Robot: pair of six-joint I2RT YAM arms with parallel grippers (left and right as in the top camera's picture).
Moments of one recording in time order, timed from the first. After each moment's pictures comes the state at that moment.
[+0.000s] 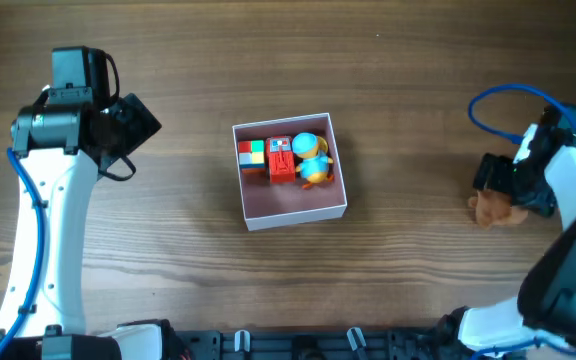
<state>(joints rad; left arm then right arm) 0.06 1.46 1.42 -1.13 -0.10 -0.64 -0.42 1.70 1.06 -0.83 0.07 0.00</state>
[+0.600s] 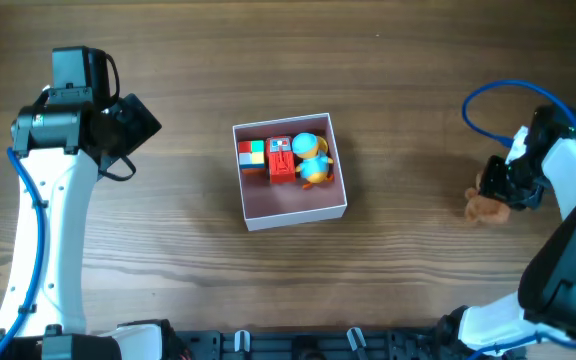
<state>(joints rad) 0.06 1.46 1.42 -1.13 -0.10 -0.64 -0.39 1.70 1.12 -0.94 0.00 0.02</state>
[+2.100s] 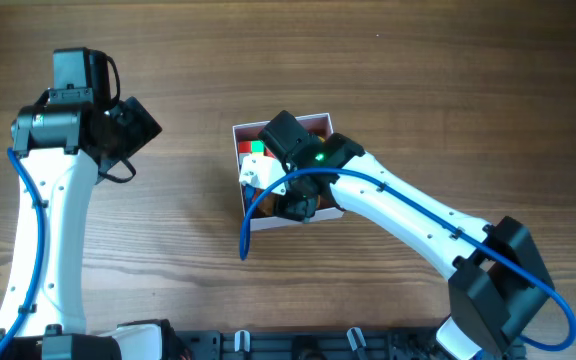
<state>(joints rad) 0.06 1.46 1.42 -1.15 -0.10 -0.64 0.77 1.77 1.33 -0.85 -0.08 -0.63</state>
